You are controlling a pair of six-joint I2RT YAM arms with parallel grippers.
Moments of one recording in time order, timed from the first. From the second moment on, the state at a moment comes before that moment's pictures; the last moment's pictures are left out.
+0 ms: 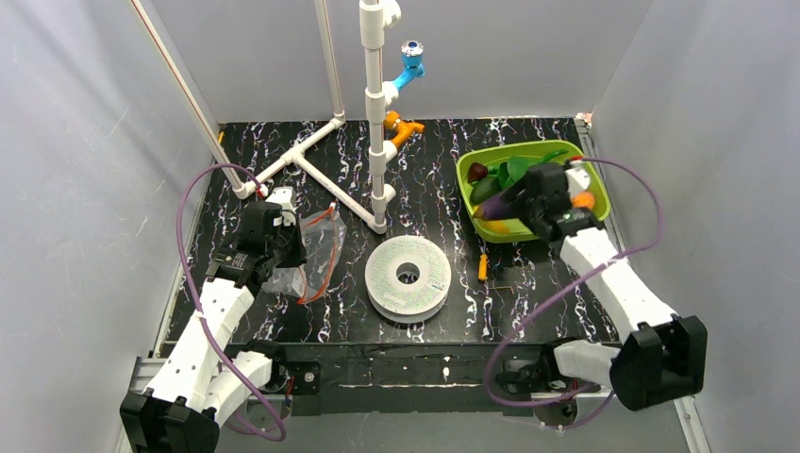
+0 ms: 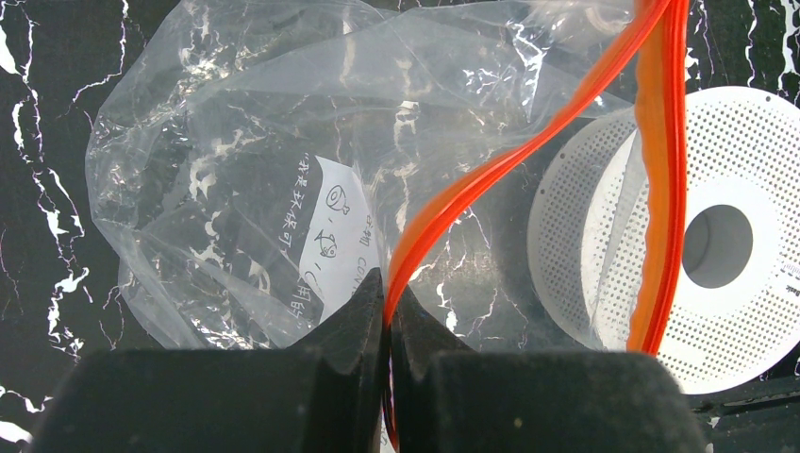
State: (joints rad) left arm -0.23 0.89 0.81 -0.72 0.00 -0.24; right arm 0.26 1.21 0.97 -0.49 0.31 0.97
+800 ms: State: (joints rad) left arm -0.23 0.87 0.81 -0.72 0.03 -0.24; right arm 1.19 1.30 1.10 -0.08 0.49 0.42
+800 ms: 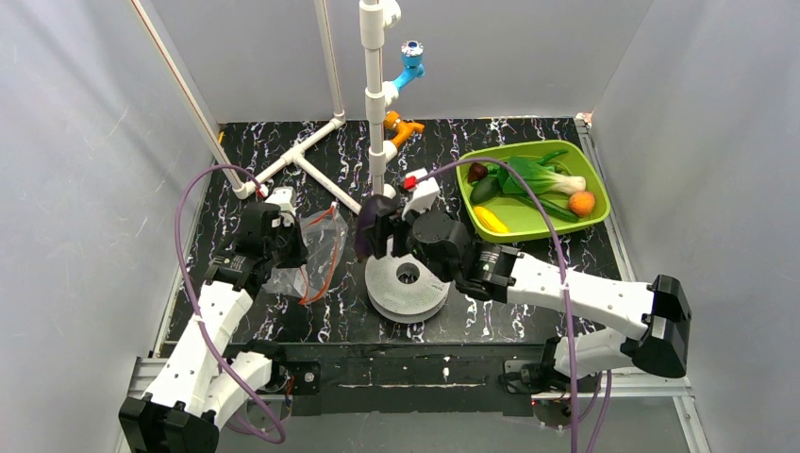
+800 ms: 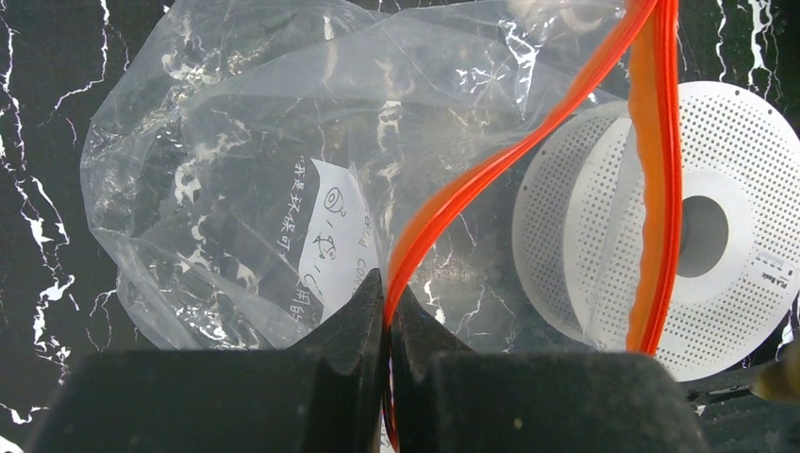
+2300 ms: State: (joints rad) left arm -0.23 0.75 0.81 -0.71 0.04 -0.24; right arm 1.25 1.66 1.41 -0.20 0.38 0.55
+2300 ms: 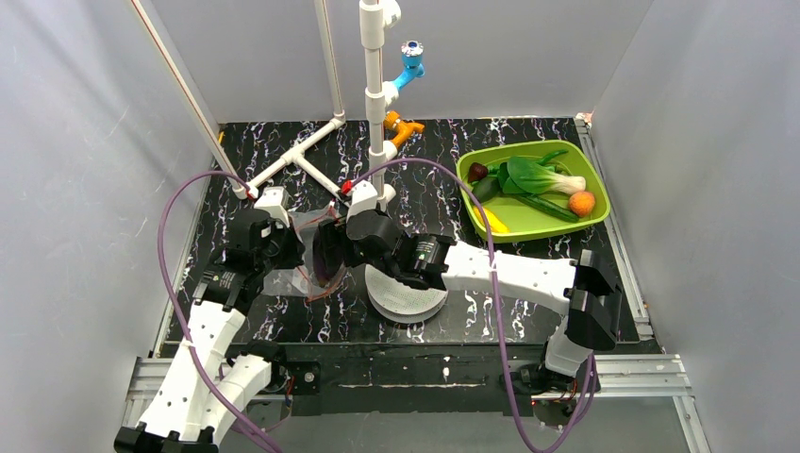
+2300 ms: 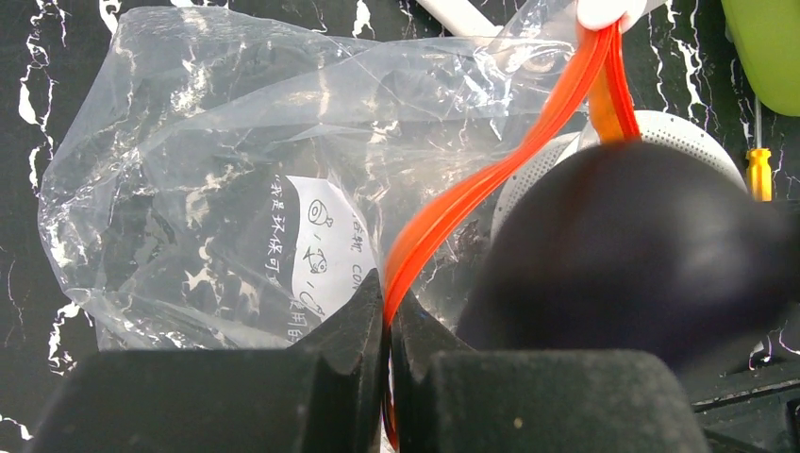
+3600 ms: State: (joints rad) left arm -0.23 0.77 0.81 -0.70 0.03 -0.24; right arm 1.05 1.31 1.13 -0.32 0.30 0.54
